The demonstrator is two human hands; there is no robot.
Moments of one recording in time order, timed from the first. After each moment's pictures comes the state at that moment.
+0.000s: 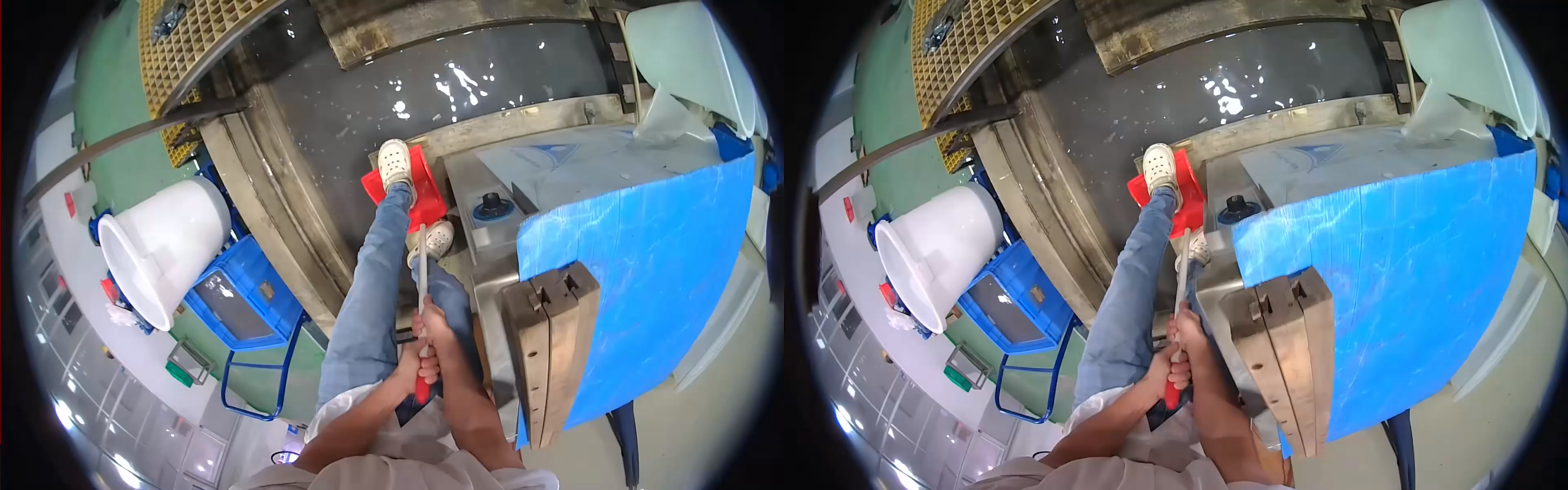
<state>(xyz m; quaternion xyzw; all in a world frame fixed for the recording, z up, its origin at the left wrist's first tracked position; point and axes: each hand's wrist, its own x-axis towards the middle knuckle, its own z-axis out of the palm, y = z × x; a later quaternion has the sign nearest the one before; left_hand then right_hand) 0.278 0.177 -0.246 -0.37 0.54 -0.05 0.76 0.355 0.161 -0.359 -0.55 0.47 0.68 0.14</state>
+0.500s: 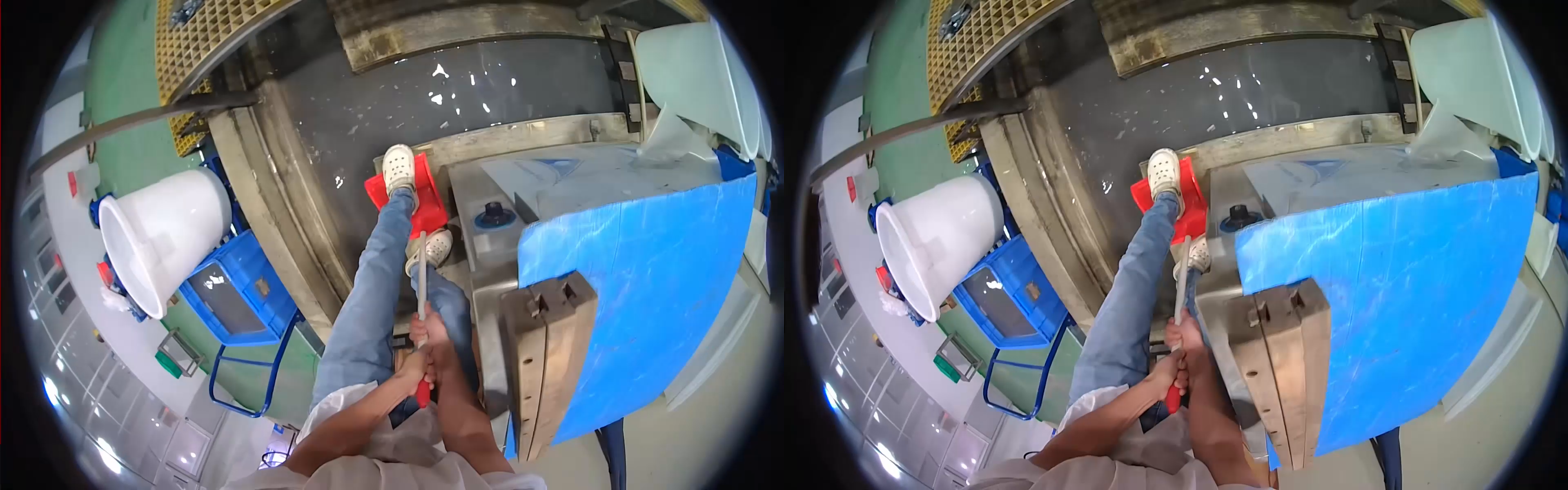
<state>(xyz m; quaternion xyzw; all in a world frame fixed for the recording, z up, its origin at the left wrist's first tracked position) 0.304 0.169 -0.253 -0.22 0.64 -0.18 0.71 0.360 0.125 -0.378 -0.41 0.51 0.72 0.25</state>
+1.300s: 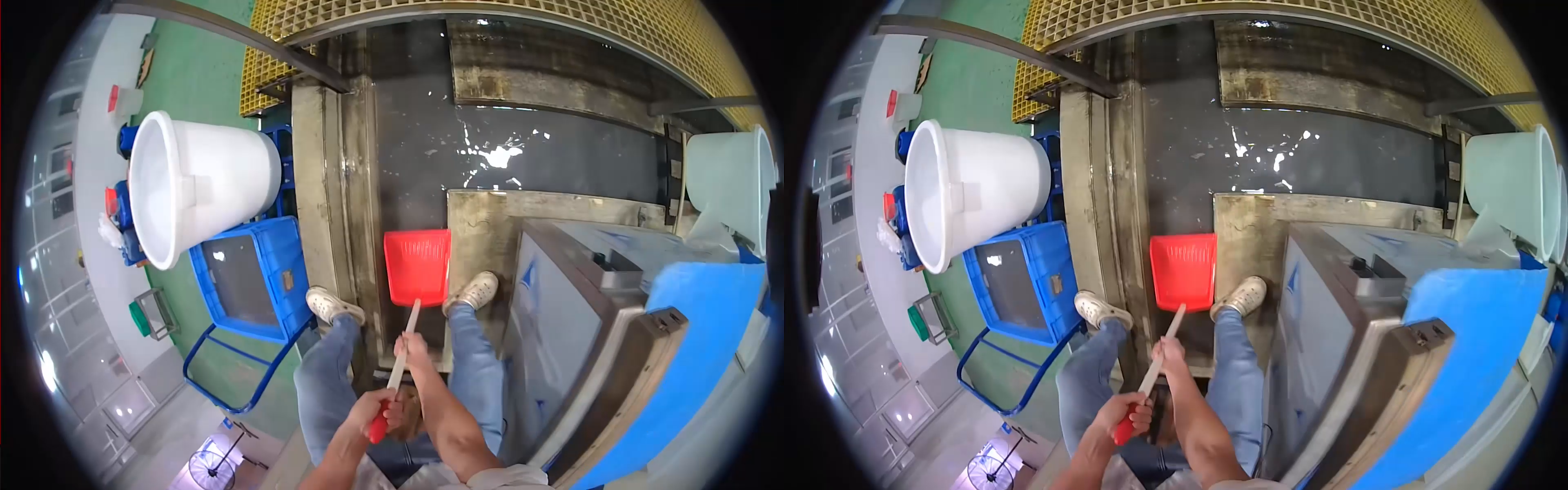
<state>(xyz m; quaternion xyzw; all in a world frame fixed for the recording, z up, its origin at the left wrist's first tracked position) 0.083 0.181 -0.182 -0.40 0.53 0.14 0.74 0.144 0.105 -0.447 -0.45 0.41 0.76 0.25</state>
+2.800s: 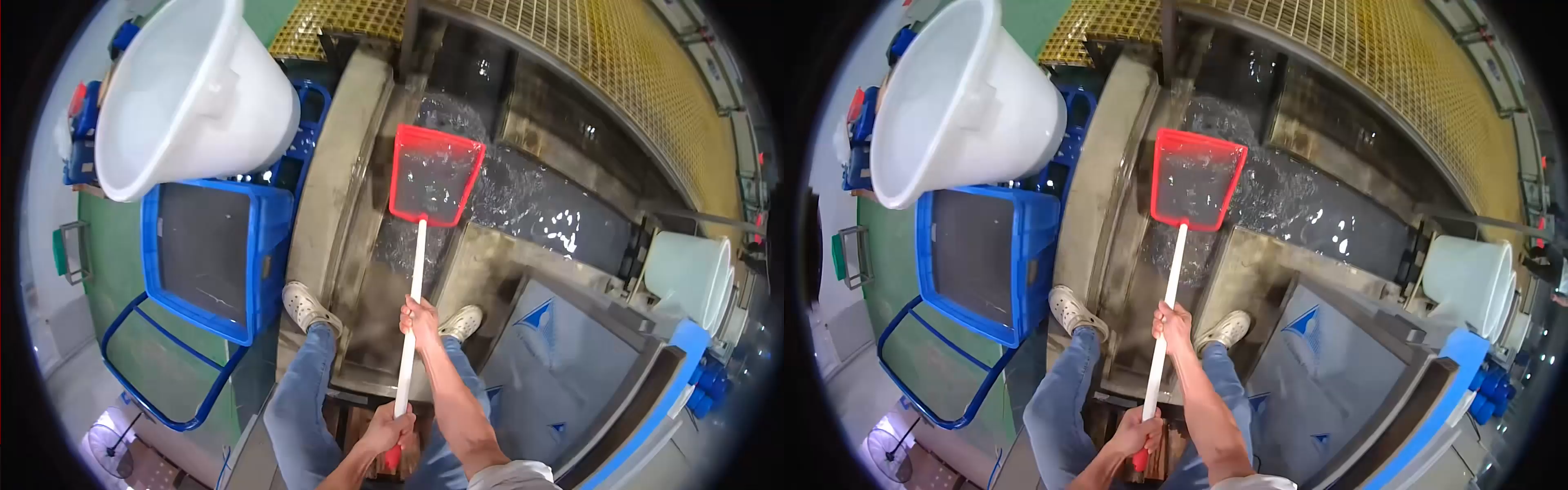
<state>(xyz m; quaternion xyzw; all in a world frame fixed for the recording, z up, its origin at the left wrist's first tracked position) -0.057 0.099 -0.260 -0.13 0.49 0.27 0.82 0.024 0.235 -0.437 -0.56 0.06 0.76 0.31</state>
